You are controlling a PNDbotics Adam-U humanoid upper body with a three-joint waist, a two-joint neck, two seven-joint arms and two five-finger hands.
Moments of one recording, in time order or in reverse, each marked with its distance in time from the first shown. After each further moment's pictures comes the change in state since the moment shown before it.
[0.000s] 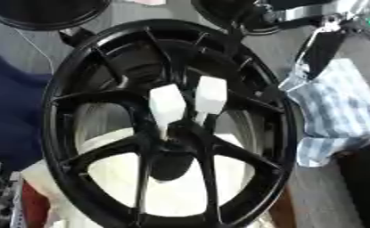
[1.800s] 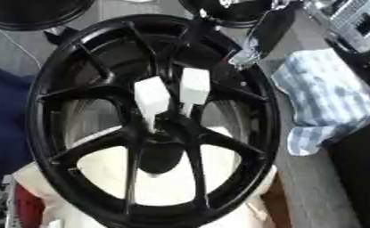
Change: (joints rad) left arm 0.046 -0.013 0.022 0.000 0.026 0.036 0.075; right arm -0.097 0.264 0.004 0.072 -0.010 0.307 0.112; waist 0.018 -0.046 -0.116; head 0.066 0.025
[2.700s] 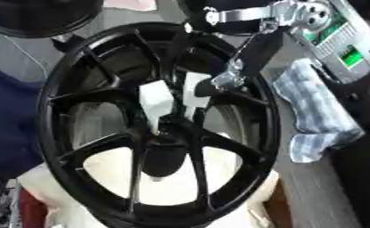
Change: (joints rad) left arm 0.009 -0.019 0.016 0.026 -0.021 0.004 0.027; right arm 0.047 0.186 -0.028 -0.048 0.161 -0.011 -0.012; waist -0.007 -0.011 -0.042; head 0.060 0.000
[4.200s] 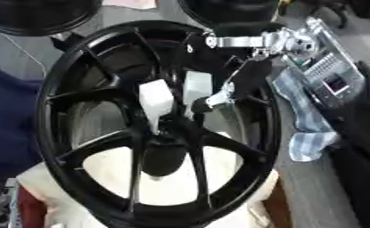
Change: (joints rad) left arm -0.009 -0.025 0.000 0.031 -0.018 0.005 0.015; right arm 0.071 0.051 -0.002 0.051 0.194 -0.086 -0.065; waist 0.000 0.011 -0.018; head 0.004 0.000
